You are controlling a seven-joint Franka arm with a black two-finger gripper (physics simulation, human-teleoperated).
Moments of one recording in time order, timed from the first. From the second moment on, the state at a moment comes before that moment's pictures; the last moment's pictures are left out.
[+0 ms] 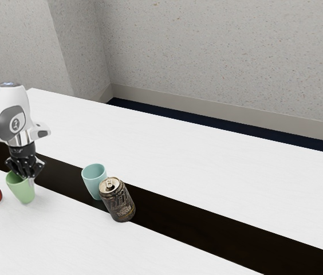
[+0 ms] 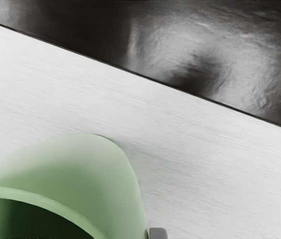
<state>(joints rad) 0.31 0.13 0.13 -2.19 0.11 2.19 0.02</state>
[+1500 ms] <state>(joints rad) 0.23 0.21 -0.25 -1.76 0.08 1.77 -0.26</state>
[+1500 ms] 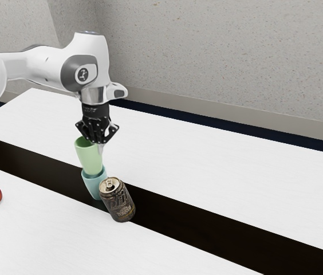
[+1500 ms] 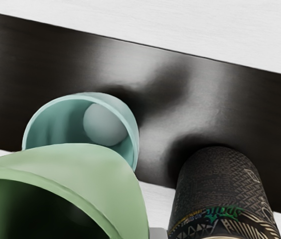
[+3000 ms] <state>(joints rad) 0.20 0.20 -0.22 -1.73 0.07 1.83 -0.24</state>
